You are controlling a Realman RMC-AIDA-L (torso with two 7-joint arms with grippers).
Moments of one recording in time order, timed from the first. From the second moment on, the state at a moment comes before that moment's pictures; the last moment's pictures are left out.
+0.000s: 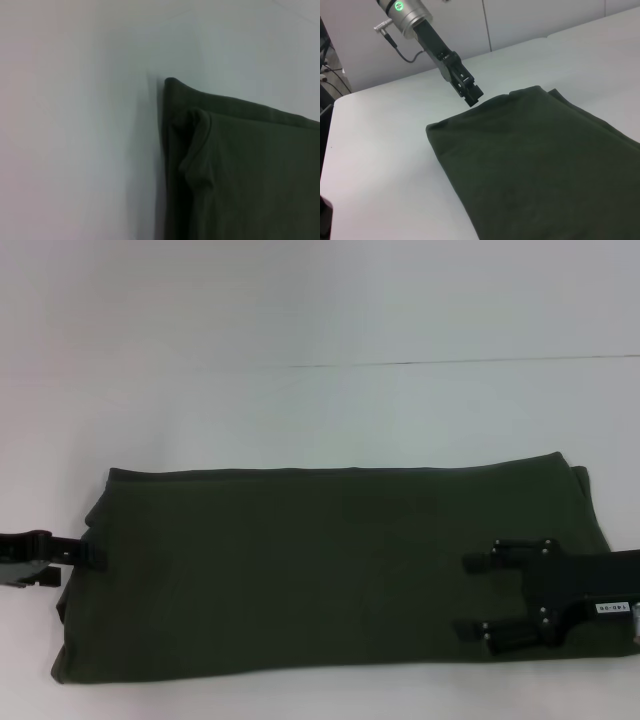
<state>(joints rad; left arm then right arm) -0.59 -2.00 0.54 0.89 2.61 1.54 -2.50 0.48 2.09 -0.71 -0.79 -2.19 -1.66 1.36</state>
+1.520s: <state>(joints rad) -0.59 -2.01 0.60 0.85 2.64 1.46 -2.50 0.50 2.09 -0.71 -0.78 -2.19 -1.59 1.37</state>
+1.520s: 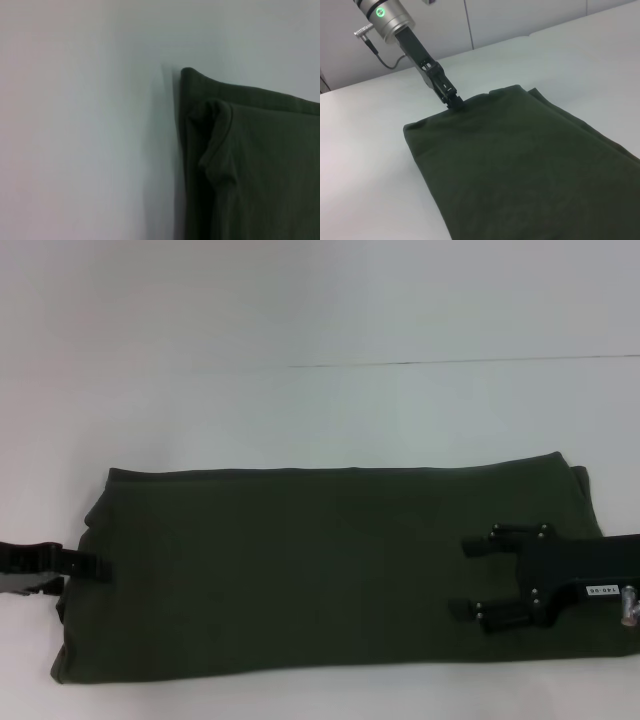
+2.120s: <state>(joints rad) -0.62 -2.02 0.60 0.81 2.62 1.47 -2.49 0.49 2.08 -0.71 -0.78 -2.19 -1.59 1.37</state>
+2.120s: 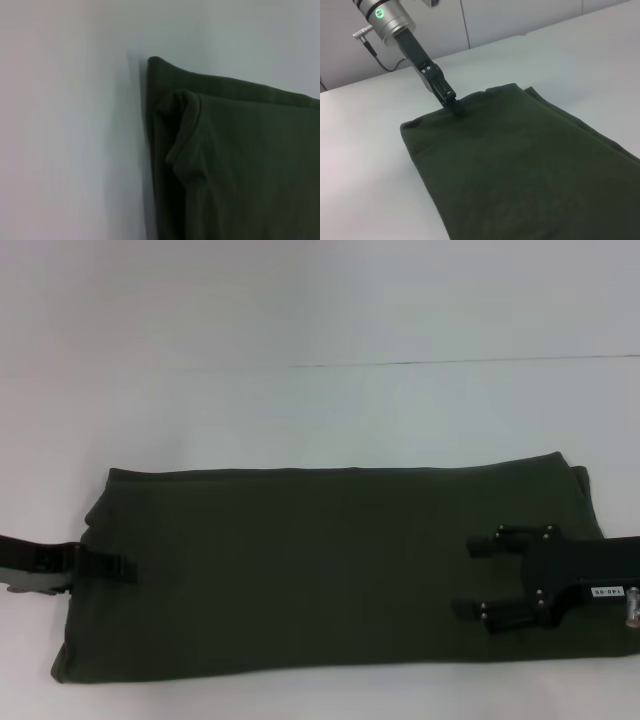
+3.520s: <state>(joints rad) -0.68 -2.03 0.65 0.79 2.63 1.47 -2.49 0.49 2.08 -0.71 -0.78 -2.19 -1.55 1.37</state>
